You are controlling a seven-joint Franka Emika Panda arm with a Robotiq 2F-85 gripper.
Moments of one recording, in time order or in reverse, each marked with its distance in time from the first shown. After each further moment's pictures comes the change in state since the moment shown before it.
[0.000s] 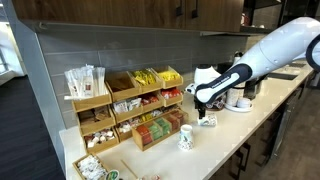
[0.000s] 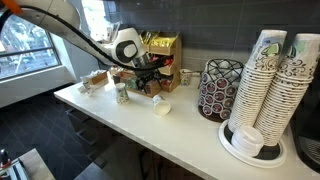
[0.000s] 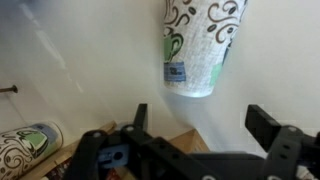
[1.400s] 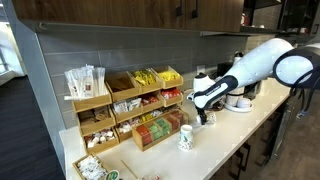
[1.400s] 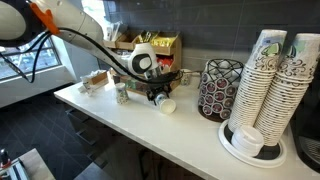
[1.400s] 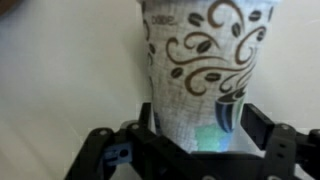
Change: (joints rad) arm -0.069 0.215 0.009 0.178 0.001 -0.071 -0.032
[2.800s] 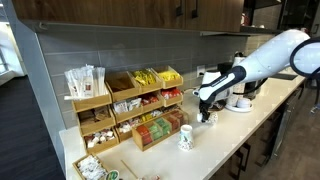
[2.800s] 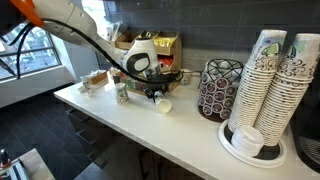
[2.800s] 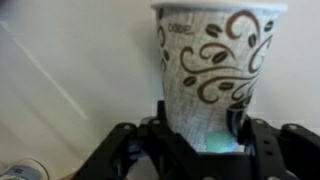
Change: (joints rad) arm -0.115 -0.116 0.089 -0.132 0.222 0.082 -0.190
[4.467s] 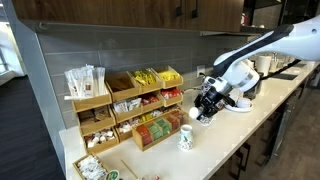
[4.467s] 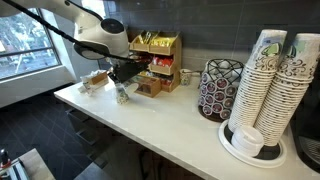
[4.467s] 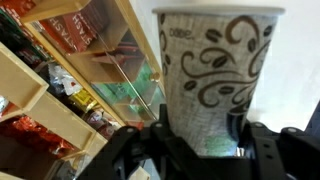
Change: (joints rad) arm 0.127 -0.501 -0.042 -0.415 0.914 -0.132 -0.924
